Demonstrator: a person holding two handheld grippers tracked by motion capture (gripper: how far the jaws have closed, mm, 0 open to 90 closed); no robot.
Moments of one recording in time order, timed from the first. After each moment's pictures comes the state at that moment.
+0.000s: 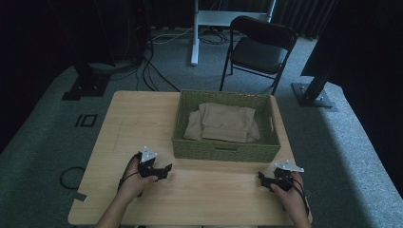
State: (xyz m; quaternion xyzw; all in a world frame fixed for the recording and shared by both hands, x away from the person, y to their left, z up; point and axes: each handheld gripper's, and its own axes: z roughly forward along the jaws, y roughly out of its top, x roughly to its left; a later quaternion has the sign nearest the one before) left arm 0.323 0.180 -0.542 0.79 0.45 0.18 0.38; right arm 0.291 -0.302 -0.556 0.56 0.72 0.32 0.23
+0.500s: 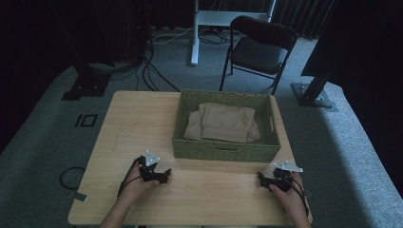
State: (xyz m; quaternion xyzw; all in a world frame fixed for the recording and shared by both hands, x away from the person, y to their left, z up) left arm 0.317 0.175 -0.552 0.80 0.45 0.20 0.33; right arm 0.291 -0.300 -0.556 0.56 0.73 0.32 0.24
